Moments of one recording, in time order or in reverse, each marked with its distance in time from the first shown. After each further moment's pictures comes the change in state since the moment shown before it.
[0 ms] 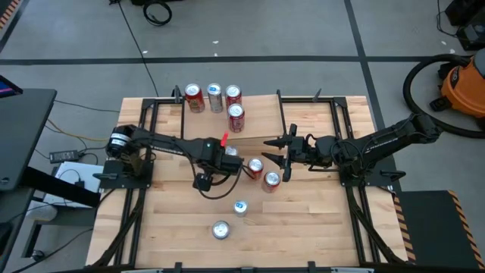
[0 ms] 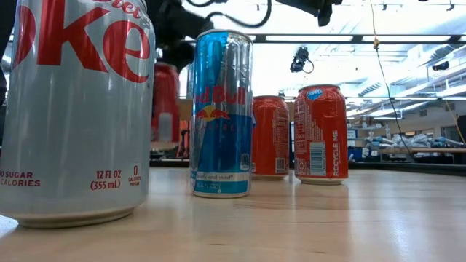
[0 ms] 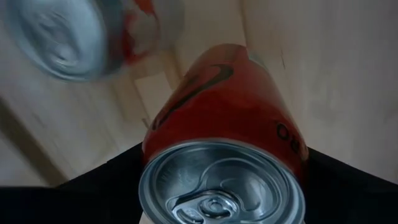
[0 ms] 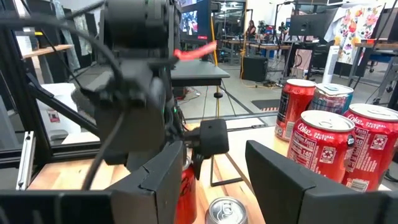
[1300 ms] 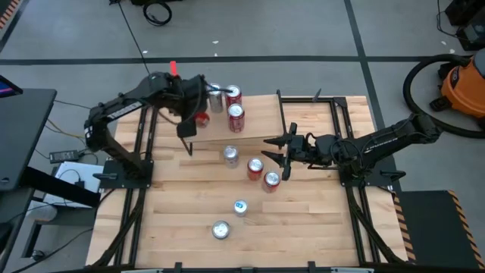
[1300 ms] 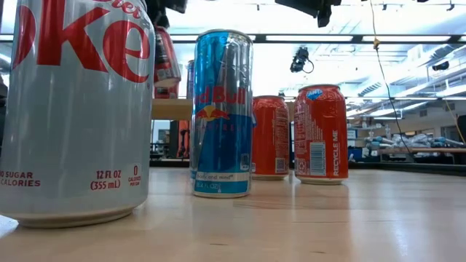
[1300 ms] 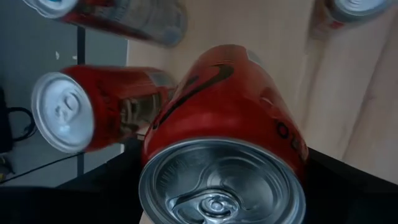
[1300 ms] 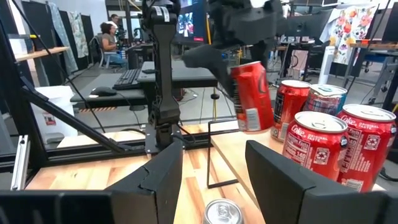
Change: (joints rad) left arm 0.488 -0.256 0.251 -0.201 -0.039 0.108; right arm -0.012 0.000 0.000 0.008 0.000 0.003
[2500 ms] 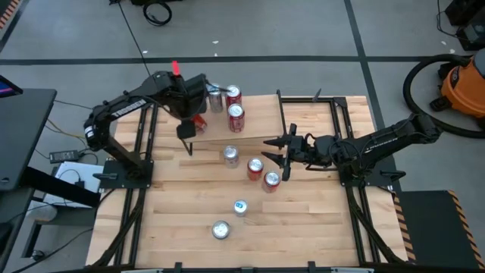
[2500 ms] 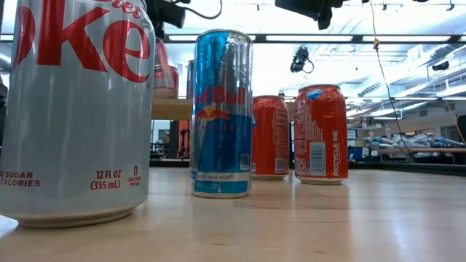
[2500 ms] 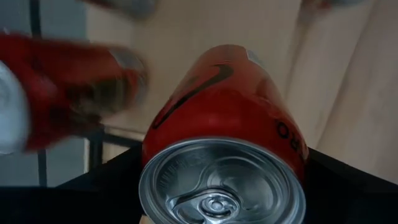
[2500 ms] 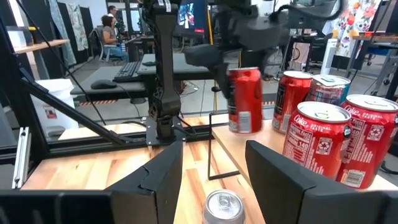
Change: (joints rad) left arm 0.064 -0.013 -0.094 -0.002 0.117 0.001; right arm 0.001 0.000 0.000 -0.036 0.000 0.016
